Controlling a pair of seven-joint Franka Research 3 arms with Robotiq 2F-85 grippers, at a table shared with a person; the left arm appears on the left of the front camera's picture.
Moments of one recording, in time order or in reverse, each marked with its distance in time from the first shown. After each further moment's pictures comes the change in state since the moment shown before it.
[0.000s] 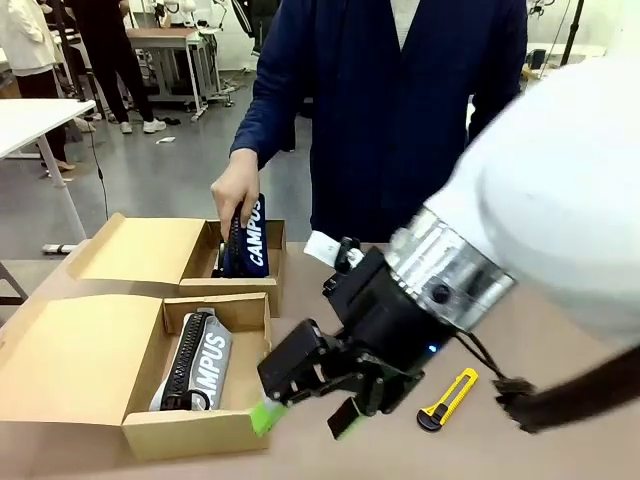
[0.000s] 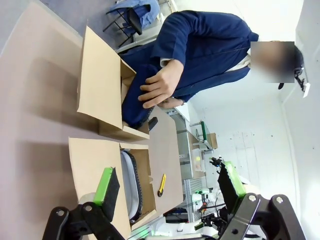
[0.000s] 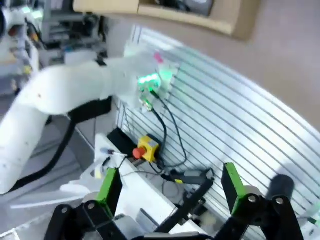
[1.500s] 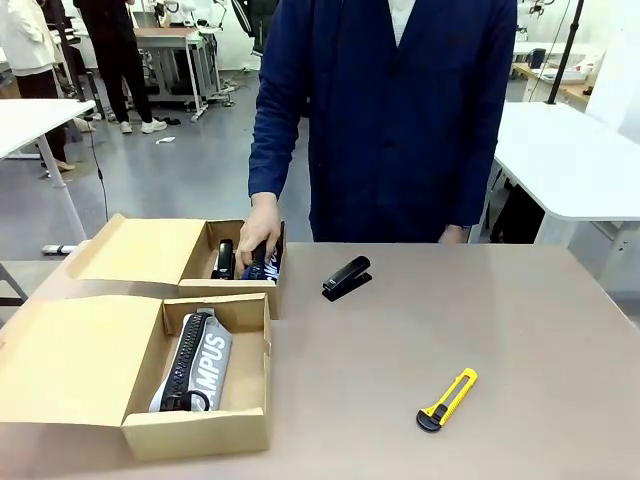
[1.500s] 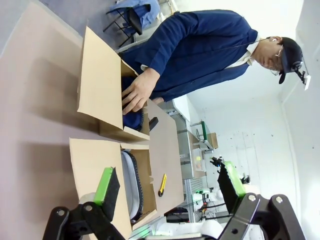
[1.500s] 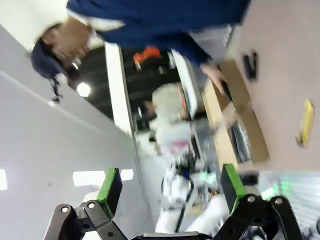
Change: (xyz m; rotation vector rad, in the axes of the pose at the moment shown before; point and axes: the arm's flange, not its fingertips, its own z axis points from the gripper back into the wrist) left arm 0.000 0.000 0.000 0.002 0.001 -0.003; right arm -0.157 -0.362 0.358 0.810 -0.804 -0.677
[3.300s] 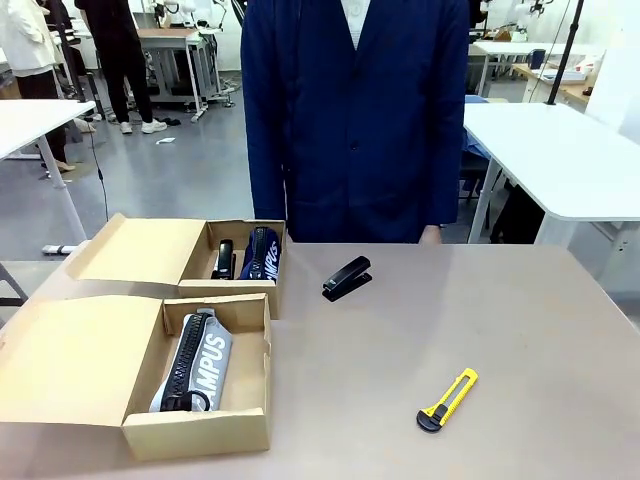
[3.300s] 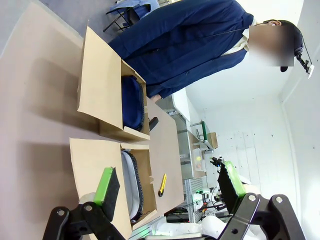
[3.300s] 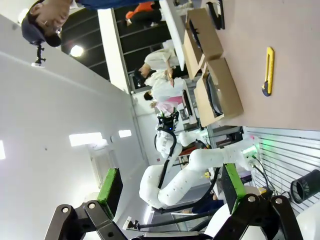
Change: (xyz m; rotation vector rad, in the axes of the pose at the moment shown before) left arm 0.000 0.000 0.000 0.000 0.000 0.001; right arm -0.002 -0.094 0.043 -0.010 0.187 -0.012
